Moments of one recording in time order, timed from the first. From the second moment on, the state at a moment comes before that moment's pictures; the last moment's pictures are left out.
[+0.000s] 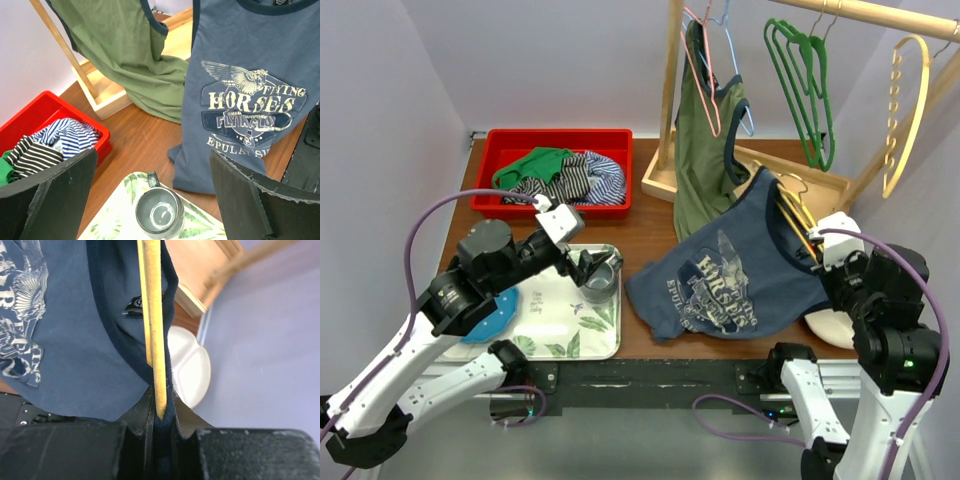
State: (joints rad) left arm -0.75 0.74 1.04 -0.45 0.15 0.17; right arm -0.12 0.67 1.45 -1.41 0.00 -0.55
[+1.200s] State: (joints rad) left arm -1.17 1.40 1.06 -0.24 0.00 -0.02; right arm -0.13 0.90 1.73 -1.42 -0.15 -0.35
